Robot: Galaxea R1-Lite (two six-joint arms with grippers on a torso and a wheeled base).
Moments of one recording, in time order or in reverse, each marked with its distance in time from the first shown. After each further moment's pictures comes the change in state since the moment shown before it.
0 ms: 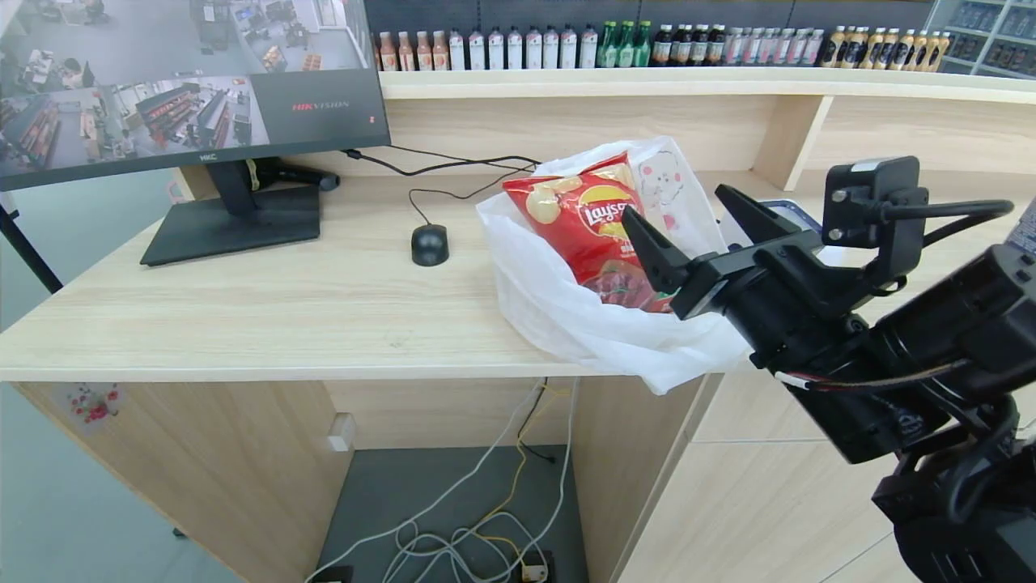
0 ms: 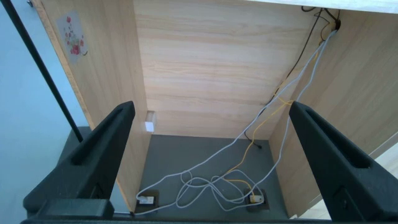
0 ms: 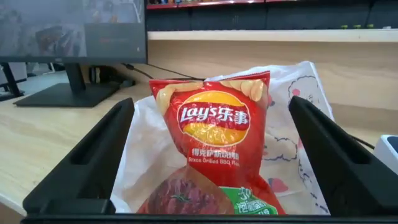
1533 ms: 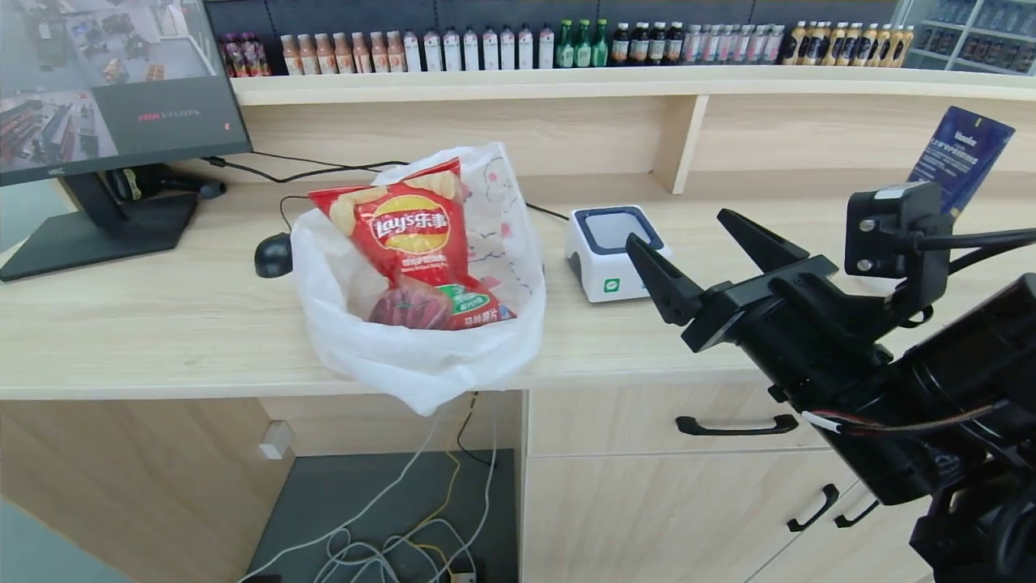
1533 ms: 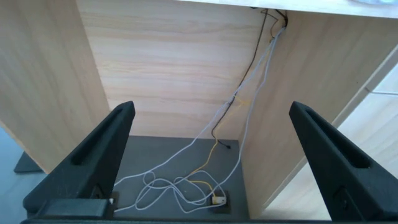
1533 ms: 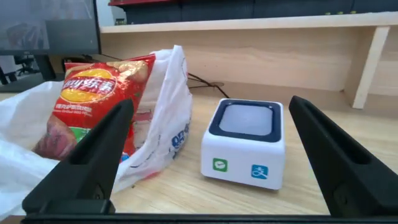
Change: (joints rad) left arm 0.000 0.000 0.000 0.001 0.000 -0.005; right arm 0.029 -0.049 0.093 0.000 -0.001 0.029
